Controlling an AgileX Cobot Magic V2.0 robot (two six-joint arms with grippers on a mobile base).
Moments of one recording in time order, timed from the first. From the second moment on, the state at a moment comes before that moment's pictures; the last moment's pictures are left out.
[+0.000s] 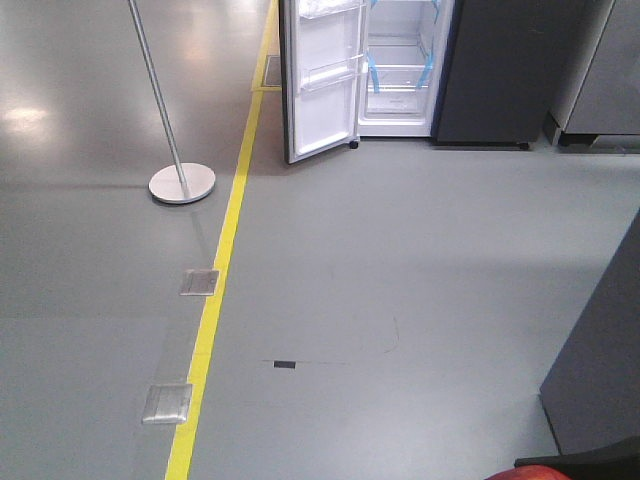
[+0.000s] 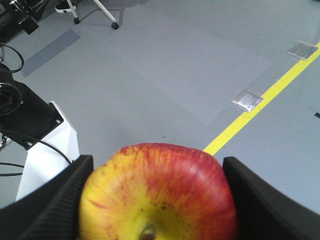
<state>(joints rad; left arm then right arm) -0.01 -0.01 0.02 0.06 0.04 -0.12 0.25 0.52 -0.55 0.85 1.02 -0.63</state>
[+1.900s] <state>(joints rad) -0.01 -0.01 0.02 0.06 0.04 -0.12 0.25 0.52 -0.55 0.85 1.02 -0.63</state>
